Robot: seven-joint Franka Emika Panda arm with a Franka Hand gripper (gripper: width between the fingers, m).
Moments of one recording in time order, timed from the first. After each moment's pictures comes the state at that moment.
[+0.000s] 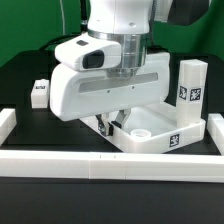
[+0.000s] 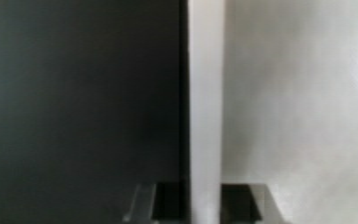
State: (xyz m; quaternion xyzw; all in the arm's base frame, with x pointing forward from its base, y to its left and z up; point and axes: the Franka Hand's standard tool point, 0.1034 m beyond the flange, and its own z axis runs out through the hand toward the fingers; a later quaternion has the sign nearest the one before) arm 0.569 -0.041 0.015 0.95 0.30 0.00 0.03
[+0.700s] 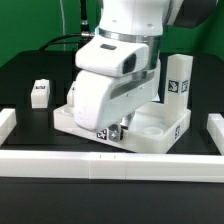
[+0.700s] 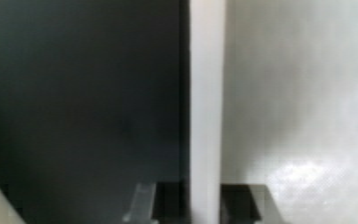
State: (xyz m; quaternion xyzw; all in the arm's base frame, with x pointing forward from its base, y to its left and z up) arm 0.591 -0.026 0.017 0.85 0.52 -0.01 0.05
